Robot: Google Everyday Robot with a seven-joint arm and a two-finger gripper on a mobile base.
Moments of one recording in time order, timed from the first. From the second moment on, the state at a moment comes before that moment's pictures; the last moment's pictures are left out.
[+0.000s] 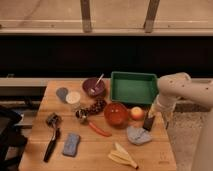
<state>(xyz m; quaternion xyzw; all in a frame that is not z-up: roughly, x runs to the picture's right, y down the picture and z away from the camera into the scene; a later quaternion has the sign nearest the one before) 0.295 0.150 0.775 -0.20 0.29 0.74 0.57</state>
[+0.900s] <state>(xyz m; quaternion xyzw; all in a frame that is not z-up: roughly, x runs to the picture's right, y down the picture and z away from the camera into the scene) 0.295 0.131 0.818 -0.21 0.29 0.75 0.55</state>
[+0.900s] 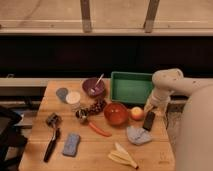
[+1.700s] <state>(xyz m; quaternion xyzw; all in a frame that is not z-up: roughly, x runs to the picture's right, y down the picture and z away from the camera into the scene) 0.308 0.136 0.856 -0.19 0.30 0.77 0.53</state>
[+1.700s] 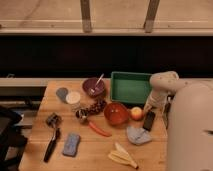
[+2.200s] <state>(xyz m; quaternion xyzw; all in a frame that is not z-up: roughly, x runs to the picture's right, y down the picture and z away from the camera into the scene) 0.320 0.138 0.871 -0.20 0.31 0.78 0.52</state>
